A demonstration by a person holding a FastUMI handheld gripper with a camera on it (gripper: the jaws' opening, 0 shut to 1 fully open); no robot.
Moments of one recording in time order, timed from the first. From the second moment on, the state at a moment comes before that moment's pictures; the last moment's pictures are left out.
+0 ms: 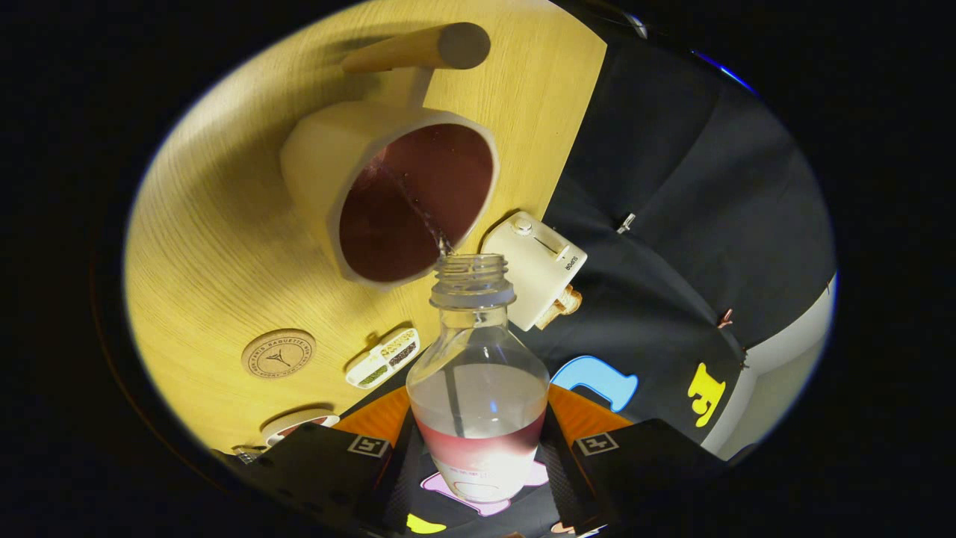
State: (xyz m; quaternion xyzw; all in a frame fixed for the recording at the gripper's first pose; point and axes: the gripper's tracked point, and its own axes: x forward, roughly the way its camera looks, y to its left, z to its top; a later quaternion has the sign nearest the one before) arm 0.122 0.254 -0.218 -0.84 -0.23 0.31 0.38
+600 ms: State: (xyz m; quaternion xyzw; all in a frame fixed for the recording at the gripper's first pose) arm 0.115 0.262 -0.217 -0.85 -0.25 0.31 0.35
